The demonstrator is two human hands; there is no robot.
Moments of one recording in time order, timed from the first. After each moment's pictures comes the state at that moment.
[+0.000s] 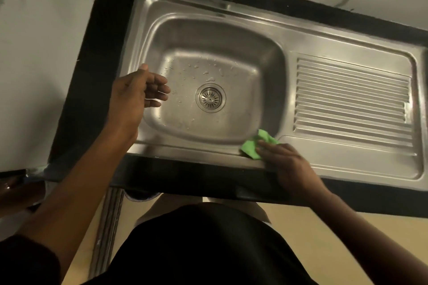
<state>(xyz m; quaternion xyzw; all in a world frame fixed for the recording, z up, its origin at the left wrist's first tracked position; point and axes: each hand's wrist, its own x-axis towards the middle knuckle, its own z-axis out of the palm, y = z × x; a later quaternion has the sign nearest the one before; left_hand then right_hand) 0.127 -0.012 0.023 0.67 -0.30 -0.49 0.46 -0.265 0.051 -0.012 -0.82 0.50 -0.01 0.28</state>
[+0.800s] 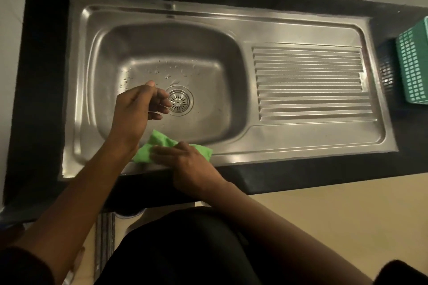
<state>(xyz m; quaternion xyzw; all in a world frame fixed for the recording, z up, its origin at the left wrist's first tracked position) 0.048 -0.031 0.017 0.63 -0.36 -0.55 0.41 -0.106 0.057 -0.033 -0.82 0.44 -0.06 0.37</state>
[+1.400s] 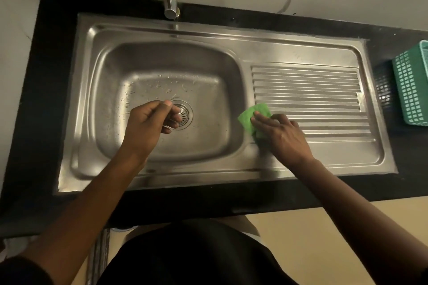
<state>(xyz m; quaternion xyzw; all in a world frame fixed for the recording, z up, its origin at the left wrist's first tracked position) 0.025 -0.039 0.017 0.63 -0.38 -0.55 0.40 -0.322 -0.030 -0.005 -0.81 0.57 0.12 0.08</state>
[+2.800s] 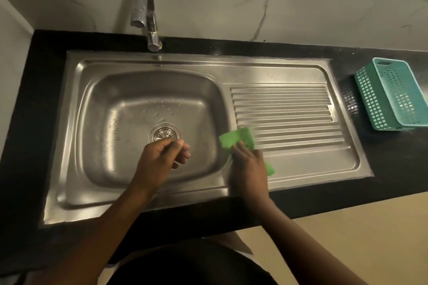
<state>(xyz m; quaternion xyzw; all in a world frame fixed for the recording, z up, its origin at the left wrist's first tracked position) -0.014 -0.016 0.011 0.59 -0.41 -0.59 0.37 -0.261 0.027 -0.038 -0.65 0.74 -0.13 0.13</state>
